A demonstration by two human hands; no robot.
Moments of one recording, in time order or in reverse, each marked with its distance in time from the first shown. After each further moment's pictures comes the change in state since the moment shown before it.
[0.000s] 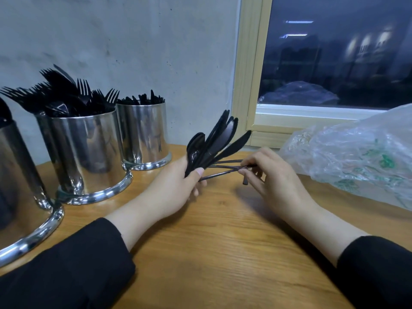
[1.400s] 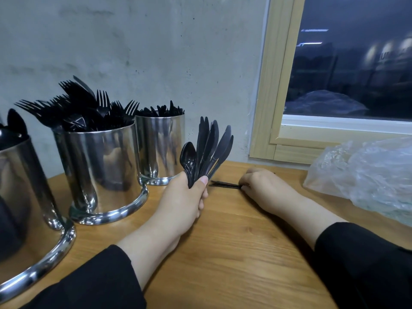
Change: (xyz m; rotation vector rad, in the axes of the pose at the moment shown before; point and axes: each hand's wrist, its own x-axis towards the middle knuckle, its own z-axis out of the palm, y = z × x) left_hand 0.015 -0.024 -0.001 -0.471 0.232 -0.297; right_hand 0.067 0.039 0.078 -0.322 -0.528 0.151
